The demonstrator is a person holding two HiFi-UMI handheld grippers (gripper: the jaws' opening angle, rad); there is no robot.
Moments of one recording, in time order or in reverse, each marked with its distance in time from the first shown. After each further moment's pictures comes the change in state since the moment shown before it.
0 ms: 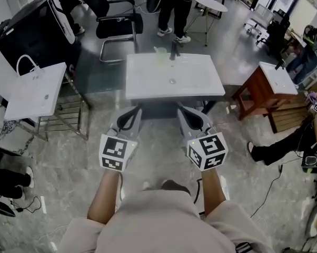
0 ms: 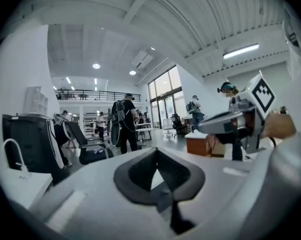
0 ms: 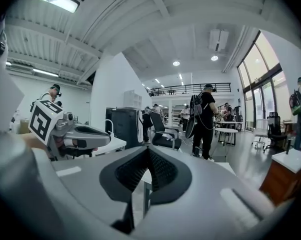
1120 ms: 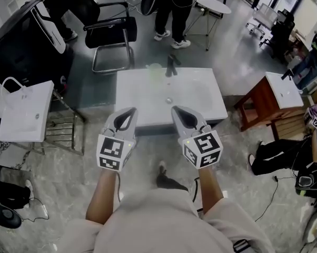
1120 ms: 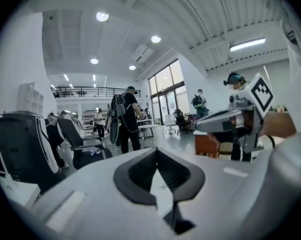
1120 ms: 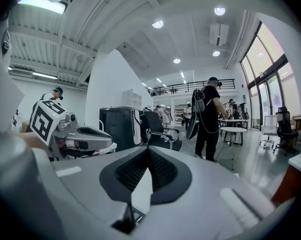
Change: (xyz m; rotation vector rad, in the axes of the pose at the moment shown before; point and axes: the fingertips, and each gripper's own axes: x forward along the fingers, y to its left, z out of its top) left arm 0.224 0.108 -0.004 0.005 0.047 0.003; right arm 0.186 -0.165 0.007 0.010 -0.003 0.050
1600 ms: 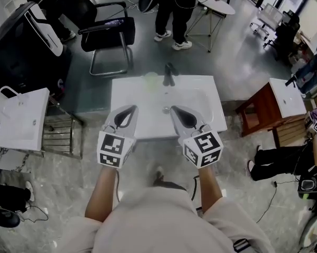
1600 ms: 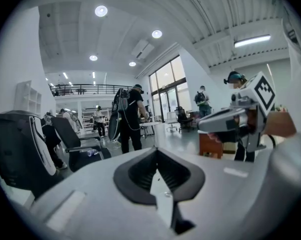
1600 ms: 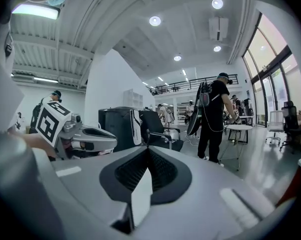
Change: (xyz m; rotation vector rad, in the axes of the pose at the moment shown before) left arm 0.111 0.034 0.020 0.002 0.032 0.007; right arm 0.062 -0.090 0.011 0.026 0.006 0.054
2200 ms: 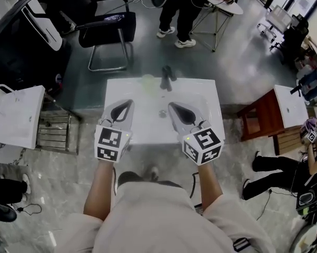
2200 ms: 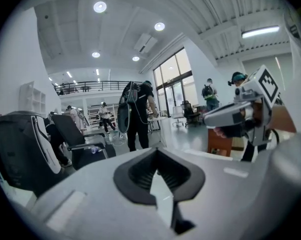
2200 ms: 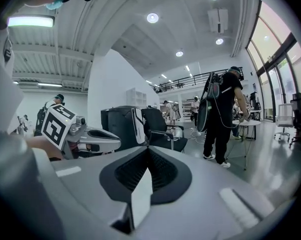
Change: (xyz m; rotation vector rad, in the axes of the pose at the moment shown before) left arm 0.087 0.023 0.000 0.000 0.060 0.064; right arm 0.042 -0.077 -0.003 0.023 0.021 0.081
